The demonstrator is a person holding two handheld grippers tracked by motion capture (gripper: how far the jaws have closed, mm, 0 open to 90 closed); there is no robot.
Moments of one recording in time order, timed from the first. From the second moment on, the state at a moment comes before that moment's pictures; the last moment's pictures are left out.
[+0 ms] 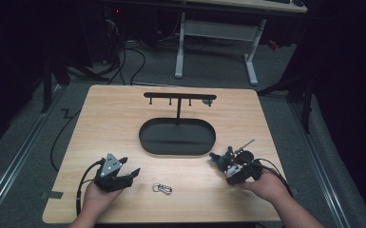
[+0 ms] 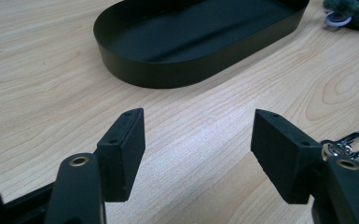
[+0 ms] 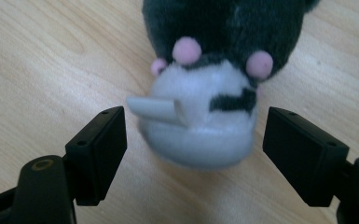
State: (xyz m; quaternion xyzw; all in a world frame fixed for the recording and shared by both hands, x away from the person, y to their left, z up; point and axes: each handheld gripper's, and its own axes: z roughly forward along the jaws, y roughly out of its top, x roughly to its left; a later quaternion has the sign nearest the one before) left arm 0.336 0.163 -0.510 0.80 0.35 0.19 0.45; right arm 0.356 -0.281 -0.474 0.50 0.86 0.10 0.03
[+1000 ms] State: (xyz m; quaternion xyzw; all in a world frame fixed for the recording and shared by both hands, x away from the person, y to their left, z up) left arm 0.336 0.165 -0.511 0.80 0.35 0.20 0.44; right arm 0.374 -0.283 -0.482 0.52 0.85 0.11 0.02
